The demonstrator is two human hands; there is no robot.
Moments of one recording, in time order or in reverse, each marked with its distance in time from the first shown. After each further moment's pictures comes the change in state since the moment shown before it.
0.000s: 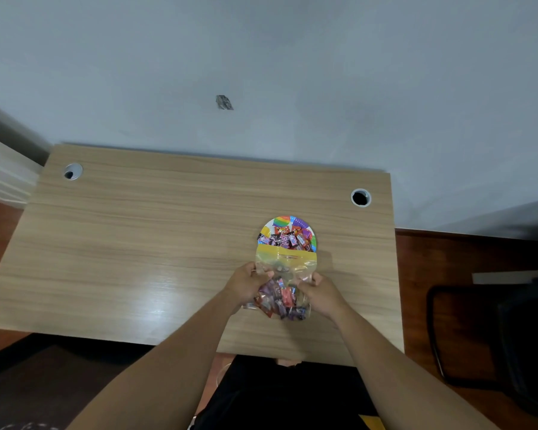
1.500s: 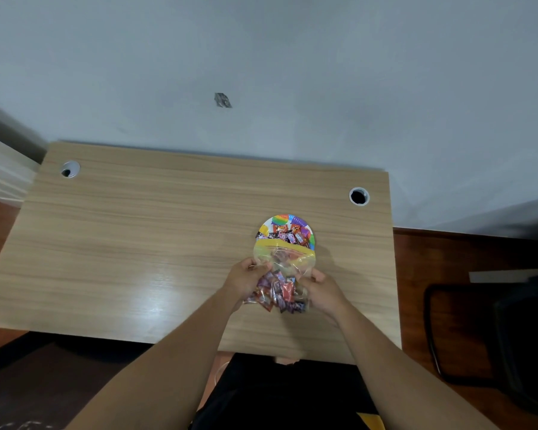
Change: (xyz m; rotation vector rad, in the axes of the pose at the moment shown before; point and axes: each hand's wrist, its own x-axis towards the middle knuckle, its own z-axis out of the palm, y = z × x) left_hand 0.006 -0.001 0.004 -0.118 0.095 -0.038; right_hand -0.024 -0.017 -0.005 0.247 0.004 0.048
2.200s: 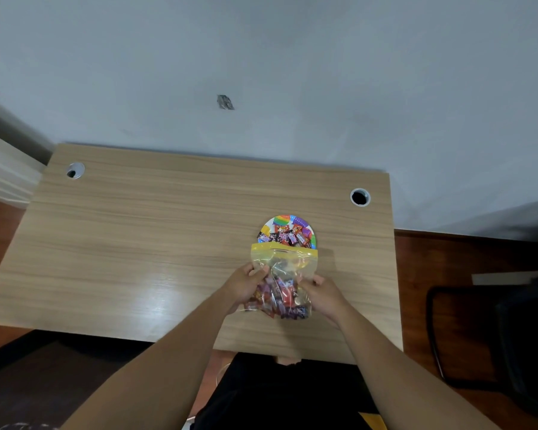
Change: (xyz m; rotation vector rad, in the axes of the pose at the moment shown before) left_hand -0.014 -0.002 -0.011 0.118 -0.135 0.000; right_hand -0.008 0.002 0.000 -0.136 -0.024 -0.047
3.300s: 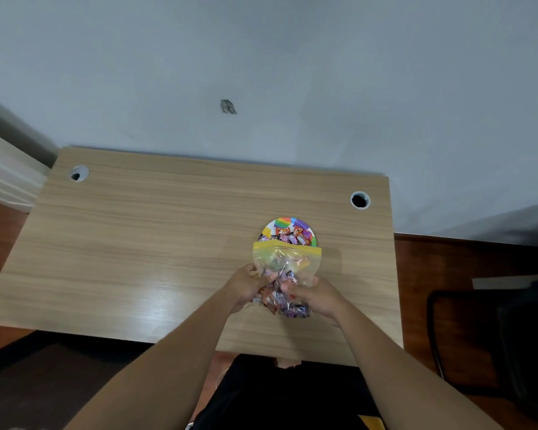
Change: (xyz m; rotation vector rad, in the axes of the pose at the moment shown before) left_hand 0.005 -0.003 0.001 -0.064 -0.011 0.004; right_hand 0.008 0.001 0.004 0.106 -0.168 0.013
